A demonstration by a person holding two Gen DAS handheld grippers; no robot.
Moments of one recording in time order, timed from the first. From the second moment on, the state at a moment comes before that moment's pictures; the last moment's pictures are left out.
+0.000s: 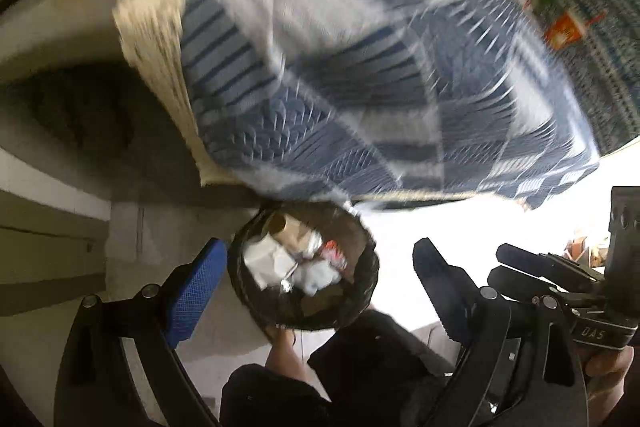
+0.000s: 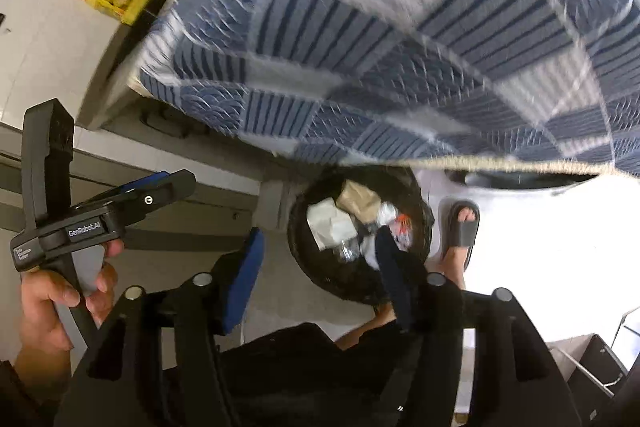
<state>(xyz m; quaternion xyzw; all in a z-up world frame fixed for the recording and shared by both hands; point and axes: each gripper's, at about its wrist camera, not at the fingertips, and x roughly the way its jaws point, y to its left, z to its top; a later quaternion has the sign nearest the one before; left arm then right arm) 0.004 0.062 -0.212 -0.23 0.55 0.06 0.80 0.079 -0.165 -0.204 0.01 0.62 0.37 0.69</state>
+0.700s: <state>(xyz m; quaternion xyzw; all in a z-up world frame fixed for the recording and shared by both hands) 0.018 0.071 -0.080 -0.21 0.42 0.03 0.88 0.113 -0.177 -0.073 0.06 0.49 0.38 0.78</state>
